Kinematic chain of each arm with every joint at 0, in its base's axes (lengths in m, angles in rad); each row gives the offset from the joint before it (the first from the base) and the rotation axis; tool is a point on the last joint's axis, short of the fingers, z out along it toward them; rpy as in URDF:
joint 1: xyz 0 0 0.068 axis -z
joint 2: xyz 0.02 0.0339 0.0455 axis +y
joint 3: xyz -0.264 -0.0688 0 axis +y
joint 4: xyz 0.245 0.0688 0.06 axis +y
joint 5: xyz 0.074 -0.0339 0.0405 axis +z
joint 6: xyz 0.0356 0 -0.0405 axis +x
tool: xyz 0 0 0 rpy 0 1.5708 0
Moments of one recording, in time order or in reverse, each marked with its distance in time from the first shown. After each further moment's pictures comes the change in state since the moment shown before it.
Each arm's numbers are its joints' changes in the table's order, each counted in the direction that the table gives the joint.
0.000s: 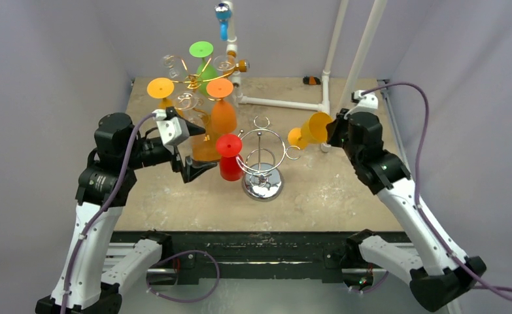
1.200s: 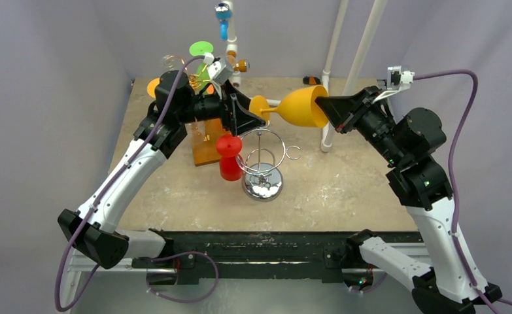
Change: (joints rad) left arm 0.264 0.459 -0.161 -0.539 0.087 -0.633; right arm 0.000 -0.104 -0.347 -0.069 0.504 0.130
